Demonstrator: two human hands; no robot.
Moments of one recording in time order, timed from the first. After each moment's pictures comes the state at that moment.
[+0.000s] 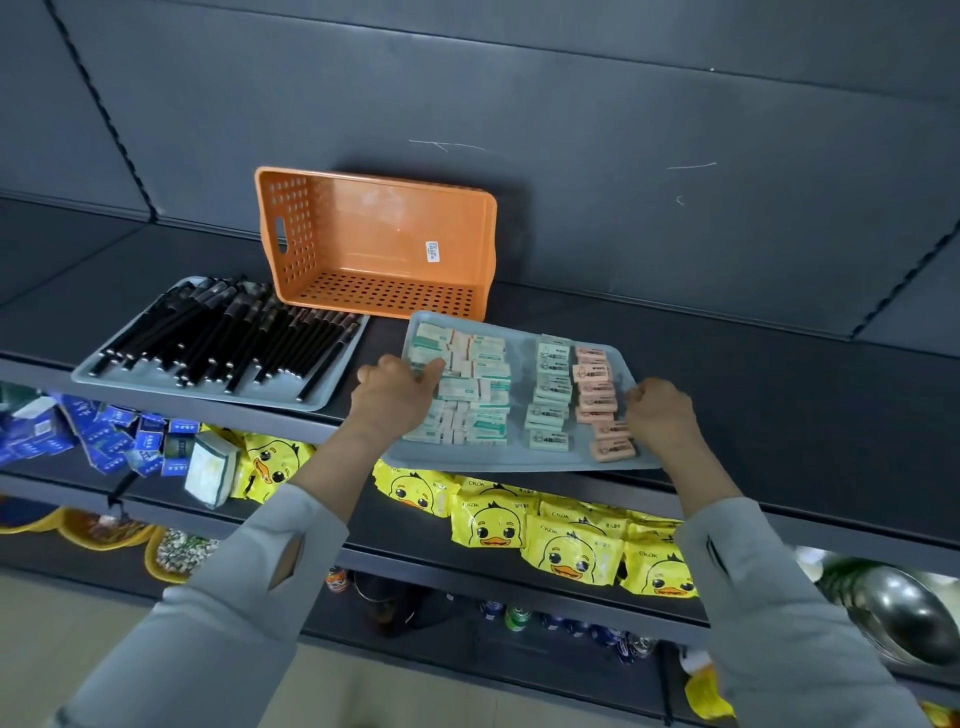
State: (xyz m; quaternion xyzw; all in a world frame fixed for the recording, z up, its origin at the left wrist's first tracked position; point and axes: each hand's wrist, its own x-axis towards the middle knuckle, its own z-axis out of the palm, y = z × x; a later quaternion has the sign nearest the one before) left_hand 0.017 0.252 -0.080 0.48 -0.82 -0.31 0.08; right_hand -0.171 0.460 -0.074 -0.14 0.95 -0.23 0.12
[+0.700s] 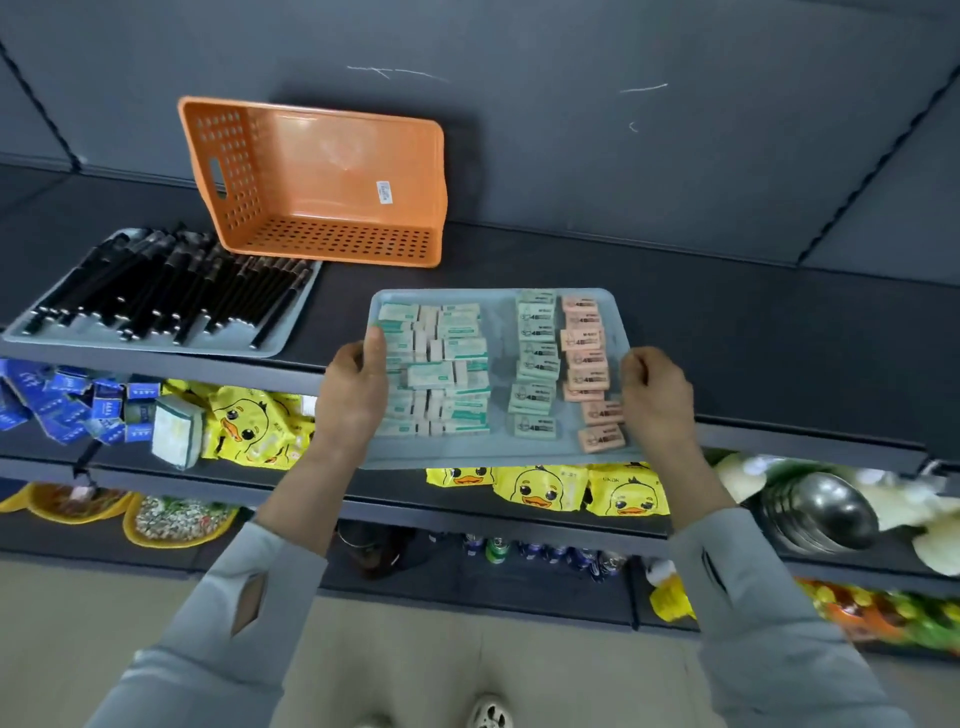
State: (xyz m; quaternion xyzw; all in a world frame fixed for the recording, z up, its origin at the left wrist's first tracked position) left_hand 0.053 0.309 -0.105 0.46 -0.68 -0.51 0.25; right_hand -0.126 0.532 -0.096 -0.15 0.90 -0.41 0.02
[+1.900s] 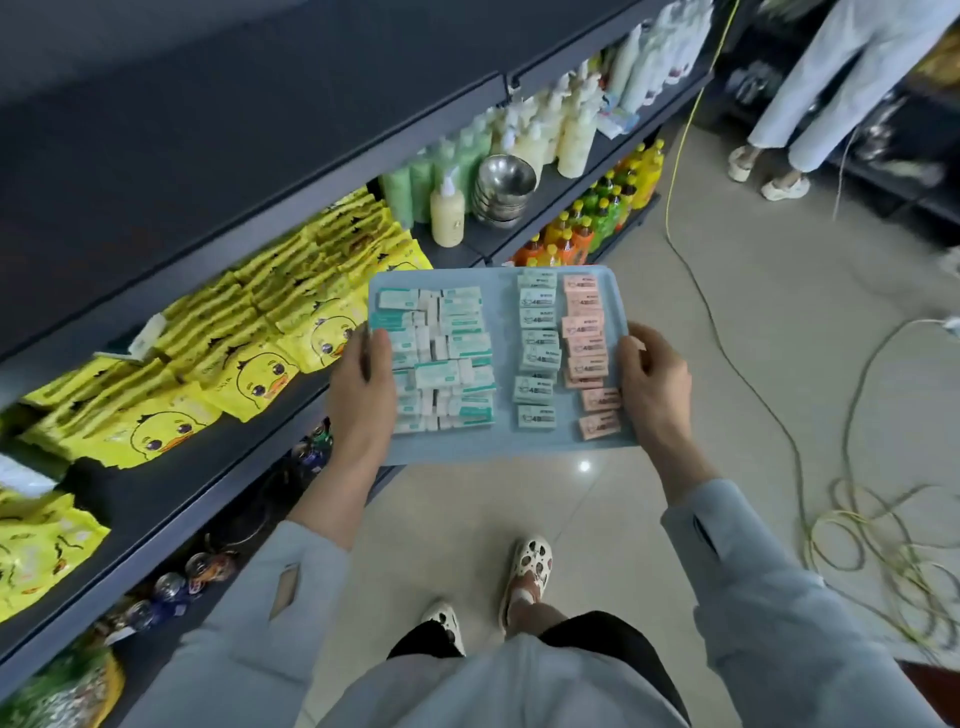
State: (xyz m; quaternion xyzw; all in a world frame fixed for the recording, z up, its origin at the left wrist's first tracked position) left_hand 0.117 0.495 -0.186 0.10 -0.82 -0.57 0.00; right_hand 0.179 0.765 -0.184 0.29 0.83 -0.46 -0.15
